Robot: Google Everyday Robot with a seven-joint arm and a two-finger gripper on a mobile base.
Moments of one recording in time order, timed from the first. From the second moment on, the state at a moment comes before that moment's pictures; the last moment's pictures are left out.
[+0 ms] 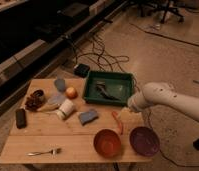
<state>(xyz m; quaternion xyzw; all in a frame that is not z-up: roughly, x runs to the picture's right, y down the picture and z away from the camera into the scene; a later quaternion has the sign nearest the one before) 0.146 0.107 0.788 -0.25 -0.12 0.37 0.89</state>
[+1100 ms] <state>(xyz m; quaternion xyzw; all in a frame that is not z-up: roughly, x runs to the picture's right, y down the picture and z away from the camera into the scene) 0.148 0.107 0.788 -0.25 -0.11 0.37 0.89</state>
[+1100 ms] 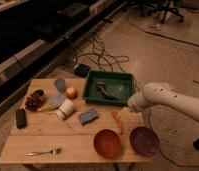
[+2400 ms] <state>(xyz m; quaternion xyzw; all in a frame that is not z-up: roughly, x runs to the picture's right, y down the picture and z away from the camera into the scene) 0.121 0.157 0.826 -0.30 -0.11 0.36 0.87</state>
